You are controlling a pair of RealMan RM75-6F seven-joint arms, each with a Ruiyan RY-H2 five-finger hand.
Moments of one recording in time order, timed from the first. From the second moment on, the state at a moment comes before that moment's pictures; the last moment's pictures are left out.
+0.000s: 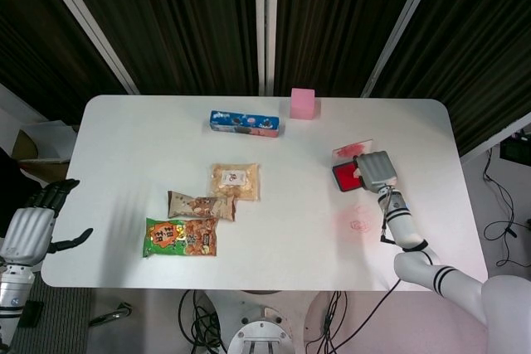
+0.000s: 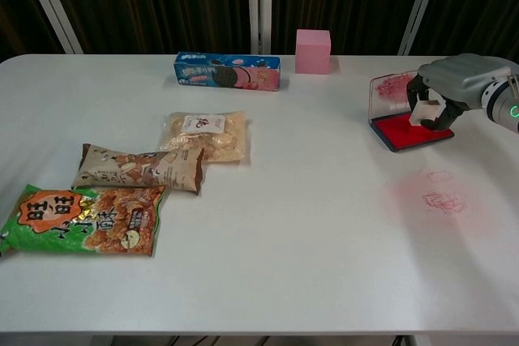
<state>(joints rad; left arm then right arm) -0.13 -1.15 -0.03 -1.52 1.53 1.47 -0.10 0.69 -1.71 0.21 -0.94 -1.14 0.80 -0.40</state>
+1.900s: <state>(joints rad) -0.12 -1.15 -0.02 -1.52 1.55 1.49 -0.11 0.46 -1.53 -0.01 -1.33 -1.34 1.06 -0.45</state>
